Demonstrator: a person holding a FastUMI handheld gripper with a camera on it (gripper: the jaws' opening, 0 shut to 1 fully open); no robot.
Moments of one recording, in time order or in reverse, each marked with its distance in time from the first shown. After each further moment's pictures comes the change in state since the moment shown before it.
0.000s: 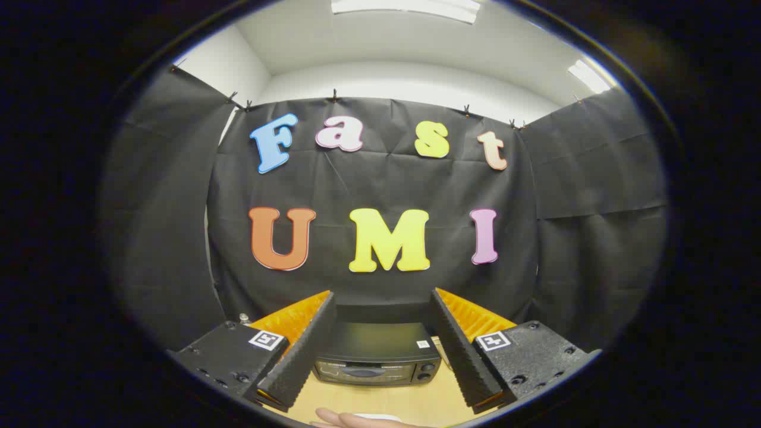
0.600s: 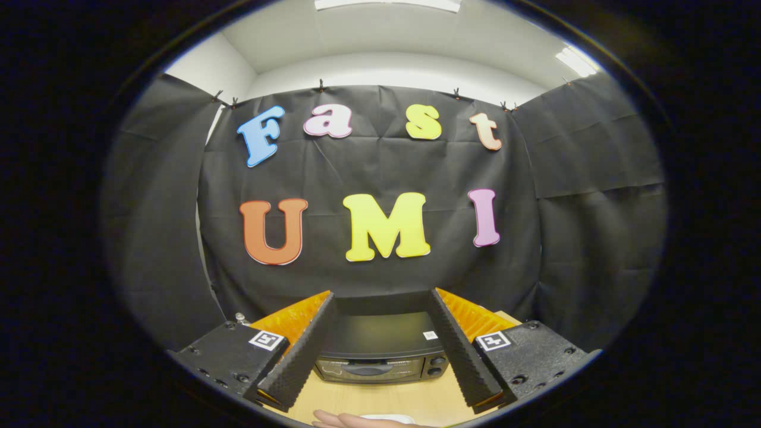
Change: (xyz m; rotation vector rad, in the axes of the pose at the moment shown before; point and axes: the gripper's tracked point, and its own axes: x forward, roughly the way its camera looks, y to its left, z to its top) arm 0.034 -0.008 -0.036 0.047 0.046 -0.016
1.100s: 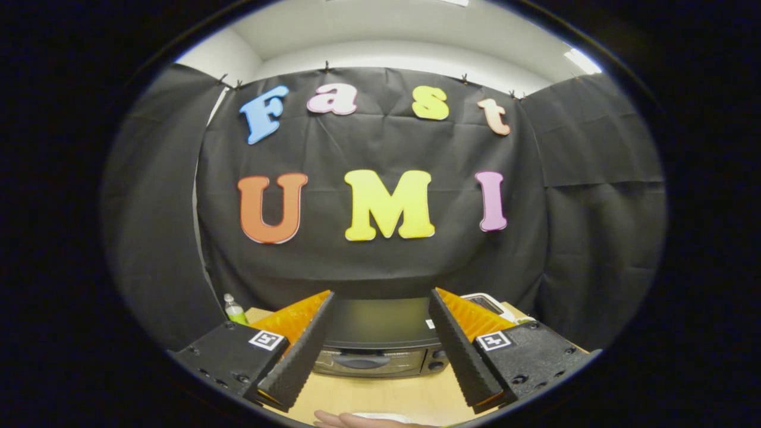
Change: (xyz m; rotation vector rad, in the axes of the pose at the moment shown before) arm 0.045 0.004 -0.078 -0.073 0.080 0.021
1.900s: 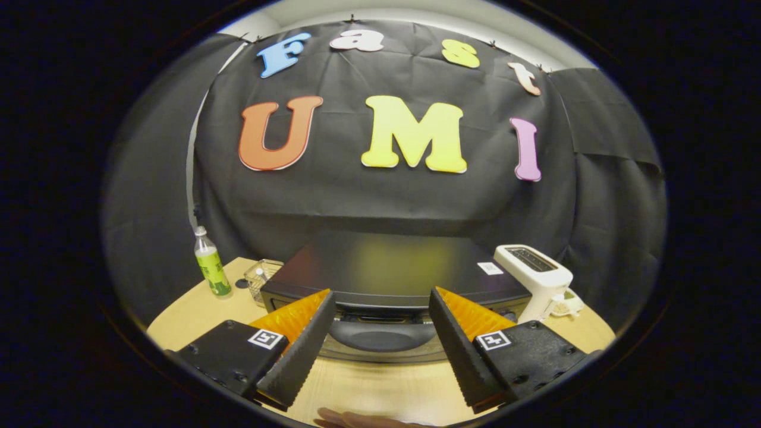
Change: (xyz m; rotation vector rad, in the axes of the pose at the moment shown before) arm 0.110 0.037 -0.161 -0.001 0.170 0.018
